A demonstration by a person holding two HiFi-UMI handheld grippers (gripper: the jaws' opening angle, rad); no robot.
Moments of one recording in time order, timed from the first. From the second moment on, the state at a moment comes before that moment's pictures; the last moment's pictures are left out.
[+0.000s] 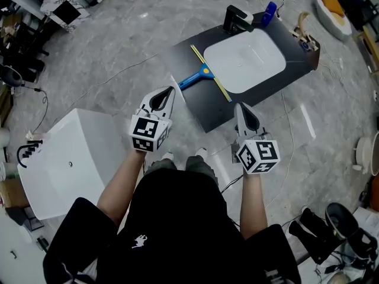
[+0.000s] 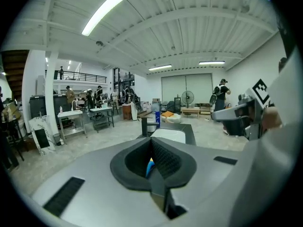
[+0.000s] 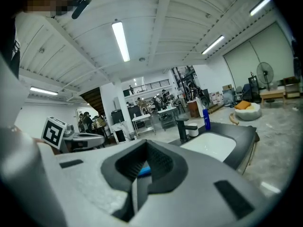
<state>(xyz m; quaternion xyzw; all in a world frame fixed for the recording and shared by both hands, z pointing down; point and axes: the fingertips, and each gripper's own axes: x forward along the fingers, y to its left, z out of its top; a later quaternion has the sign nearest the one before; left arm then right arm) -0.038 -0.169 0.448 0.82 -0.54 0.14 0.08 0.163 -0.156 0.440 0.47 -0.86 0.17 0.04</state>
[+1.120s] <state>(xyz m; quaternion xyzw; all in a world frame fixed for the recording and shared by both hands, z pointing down) -0.178 -0.058 0.368 0.88 -0.48 0.04 0.01 0.039 0.008 0.360 0.60 -0.80 0.08 0.03</state>
